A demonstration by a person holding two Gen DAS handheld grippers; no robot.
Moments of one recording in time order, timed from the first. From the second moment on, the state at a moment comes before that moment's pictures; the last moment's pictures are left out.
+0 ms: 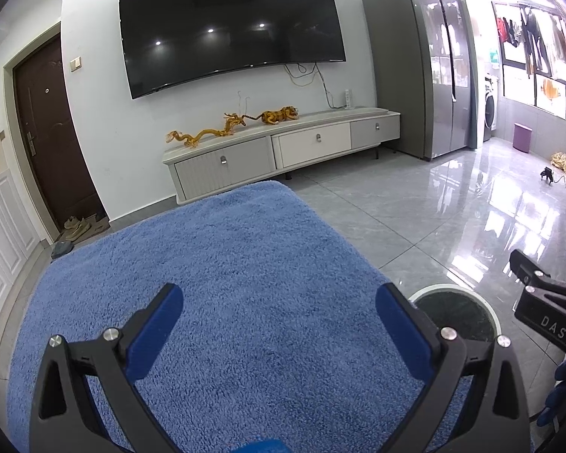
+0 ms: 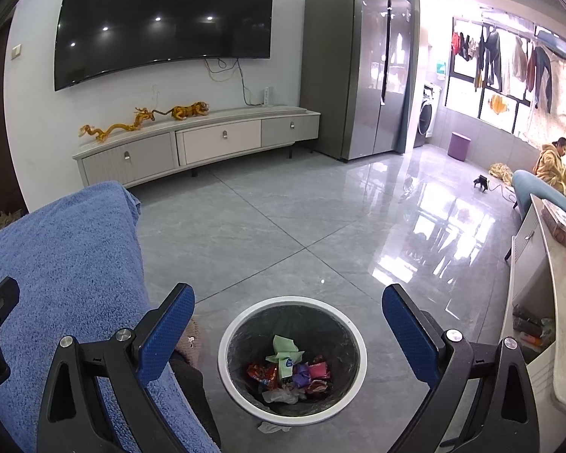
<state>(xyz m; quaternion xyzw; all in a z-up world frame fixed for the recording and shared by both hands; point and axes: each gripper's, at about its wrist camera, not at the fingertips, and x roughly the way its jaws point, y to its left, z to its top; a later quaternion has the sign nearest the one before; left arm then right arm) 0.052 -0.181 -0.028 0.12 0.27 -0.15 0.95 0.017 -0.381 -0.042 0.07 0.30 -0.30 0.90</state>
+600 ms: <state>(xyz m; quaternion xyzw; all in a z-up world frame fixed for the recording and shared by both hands) 0.042 -0.183 -0.028 0.12 0.26 -0.15 0.94 0.013 -0.378 -0.039 0.06 0.29 -0.30 0.91</state>
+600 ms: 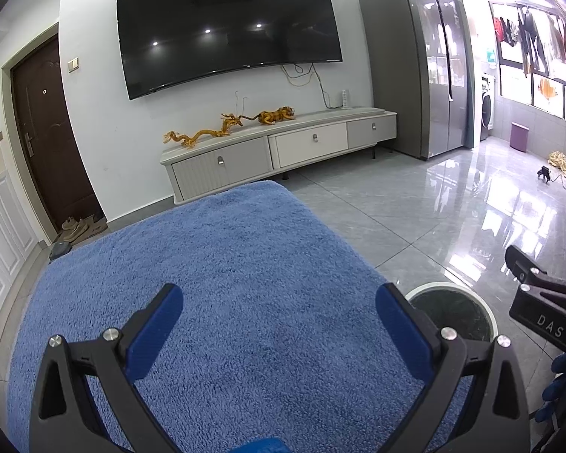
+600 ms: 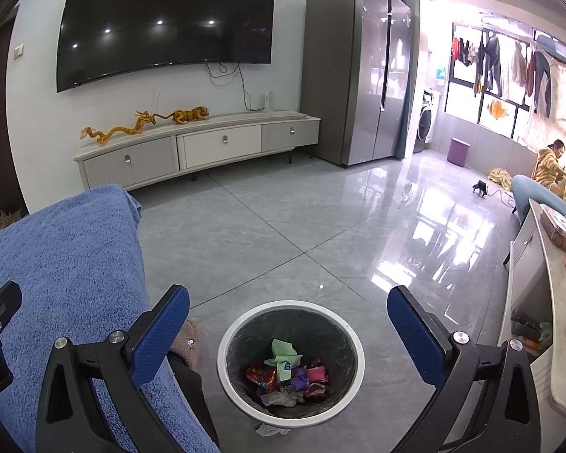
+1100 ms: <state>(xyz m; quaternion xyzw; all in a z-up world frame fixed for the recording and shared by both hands) 0.028 -0.187 -0.024 0.12 0.26 -0.16 0.94 0.012 -0.381 -0.036 0.05 0.29 -0.30 0.91</state>
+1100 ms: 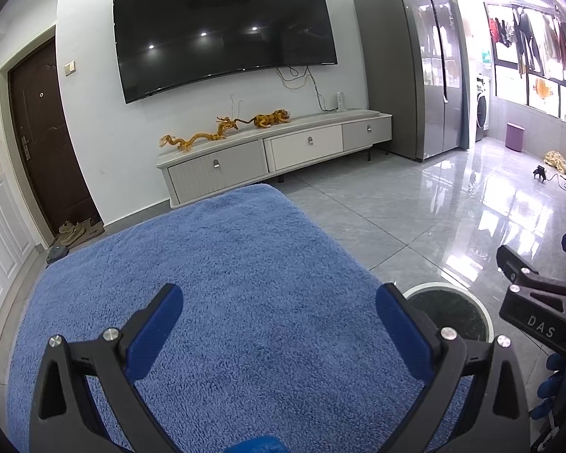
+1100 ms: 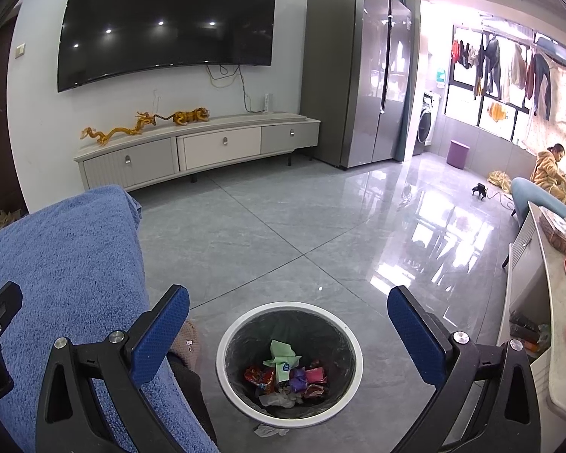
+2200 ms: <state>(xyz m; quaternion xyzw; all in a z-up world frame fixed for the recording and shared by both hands) 0.023 -0.189 -0.021 0.12 0.26 -0.17 0.94 0.007 -0.381 -0.030 0.05 0.28 -0.30 0.91</state>
